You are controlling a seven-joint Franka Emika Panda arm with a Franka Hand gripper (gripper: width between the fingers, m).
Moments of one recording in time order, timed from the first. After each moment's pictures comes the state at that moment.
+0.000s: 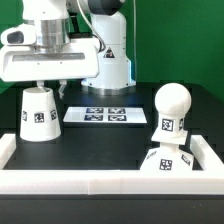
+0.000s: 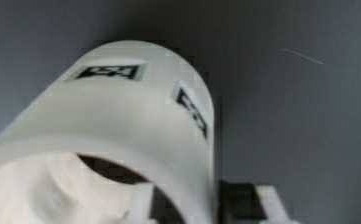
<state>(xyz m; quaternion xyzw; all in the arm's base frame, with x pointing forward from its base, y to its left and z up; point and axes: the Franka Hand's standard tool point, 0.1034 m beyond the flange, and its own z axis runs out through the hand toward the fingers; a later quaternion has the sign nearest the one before) 0.415 -0.139 0.076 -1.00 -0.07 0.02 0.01</state>
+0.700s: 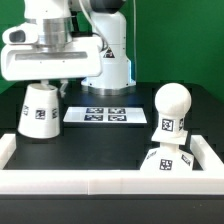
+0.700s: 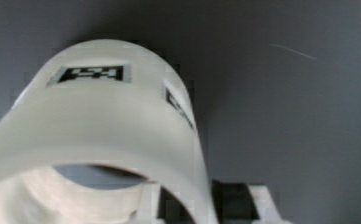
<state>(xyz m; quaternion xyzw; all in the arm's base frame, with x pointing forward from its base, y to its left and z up) 0.420 -0.114 0.087 -1.00 -0.04 0.03 0.02</state>
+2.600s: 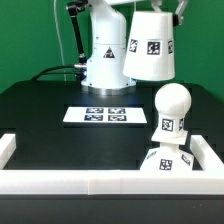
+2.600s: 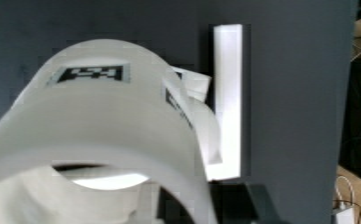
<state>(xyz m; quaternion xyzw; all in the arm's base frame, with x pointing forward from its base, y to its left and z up) 0.565 0.079 0.242 -1.00 0.02 0.04 0.08</state>
